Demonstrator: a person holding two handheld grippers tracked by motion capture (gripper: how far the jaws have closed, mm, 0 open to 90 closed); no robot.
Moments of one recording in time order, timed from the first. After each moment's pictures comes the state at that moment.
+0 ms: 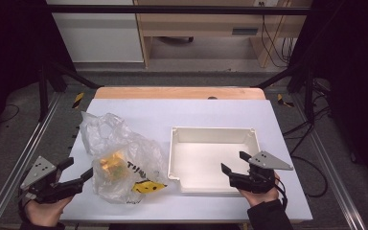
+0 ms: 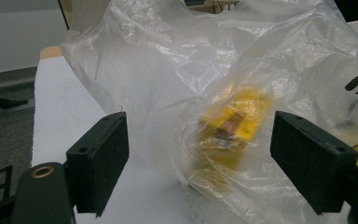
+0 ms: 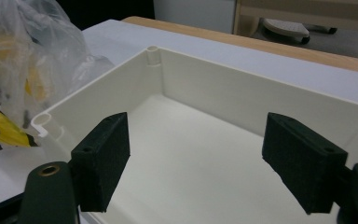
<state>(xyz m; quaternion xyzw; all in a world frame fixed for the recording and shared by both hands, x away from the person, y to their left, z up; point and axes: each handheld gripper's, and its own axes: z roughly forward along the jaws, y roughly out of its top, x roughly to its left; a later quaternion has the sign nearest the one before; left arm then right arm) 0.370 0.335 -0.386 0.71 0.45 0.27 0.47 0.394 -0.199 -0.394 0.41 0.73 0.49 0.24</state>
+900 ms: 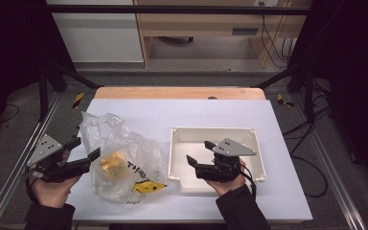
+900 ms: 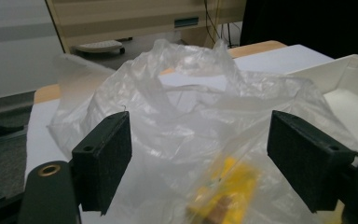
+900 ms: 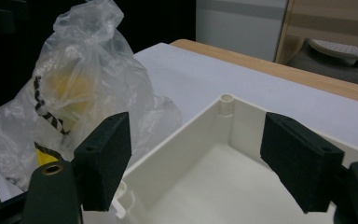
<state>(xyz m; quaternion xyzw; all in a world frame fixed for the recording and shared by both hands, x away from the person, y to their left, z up) 0.402 0.310 -0.345 0.71 0.42 0.28 0.49 0.415 -0.117 -0.367 0.36 0.74 0.53 0.20</state>
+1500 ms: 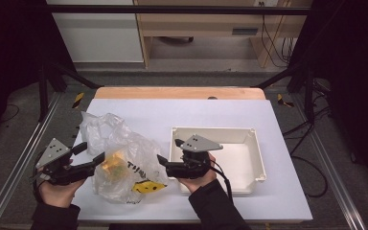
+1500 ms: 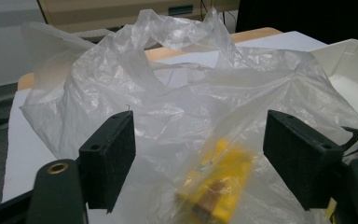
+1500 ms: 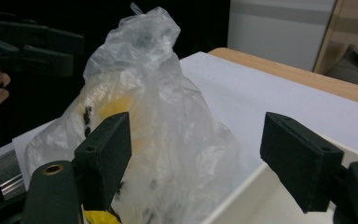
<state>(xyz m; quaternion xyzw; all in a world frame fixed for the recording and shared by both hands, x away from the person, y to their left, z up) 0.402 0.307 -0.364 0.72 0.42 0.26 0.48 0.426 -0.046 -0.365 0.32 0.75 0.55 0.16</state>
